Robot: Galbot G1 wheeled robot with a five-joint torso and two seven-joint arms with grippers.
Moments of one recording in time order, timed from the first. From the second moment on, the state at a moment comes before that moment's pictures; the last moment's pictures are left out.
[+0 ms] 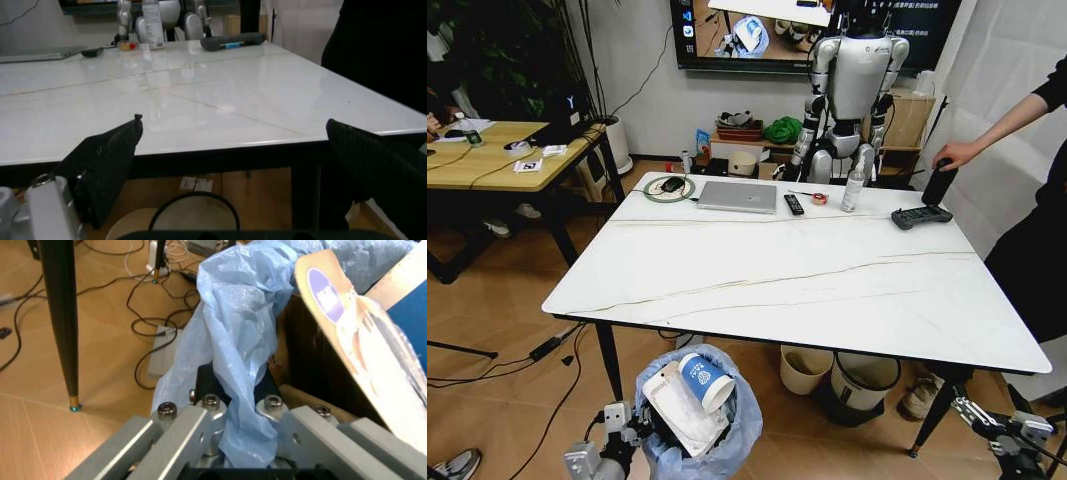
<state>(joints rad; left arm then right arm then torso) 1.77 -1.31 -0.54 -1.93 -0.52 0.13 -0.03 -1.86 1.38 0.95 1.88 0.50 0.29 -0.18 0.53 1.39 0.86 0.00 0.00</state>
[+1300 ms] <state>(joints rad) 1.78 -1.36 -0.52 -1.86 -0.49 0.10 -0.02 -1.86 1.38 0.95 1.88 0.50 0.29 -0.18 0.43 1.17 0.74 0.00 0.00</state>
